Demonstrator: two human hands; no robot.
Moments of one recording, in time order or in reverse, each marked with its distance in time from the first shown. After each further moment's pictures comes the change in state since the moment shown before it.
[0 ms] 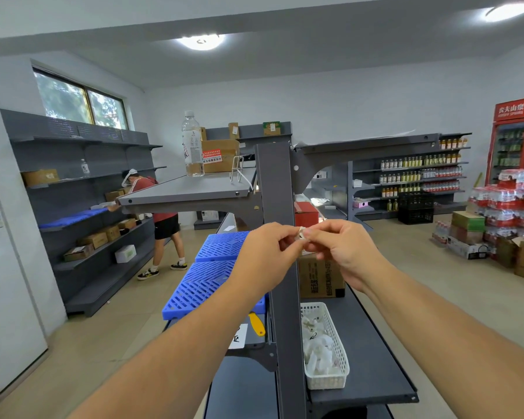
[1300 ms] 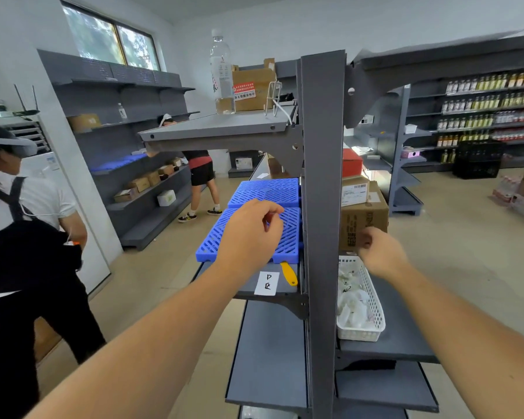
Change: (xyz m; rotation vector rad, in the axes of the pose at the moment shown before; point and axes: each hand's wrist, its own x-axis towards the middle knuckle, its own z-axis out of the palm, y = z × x) left_hand -0.049 -0.091 -0.004 0.196 0.092 -0.255; right_hand 0.051 0.172 -0.031 -0.944 0.029 0.159
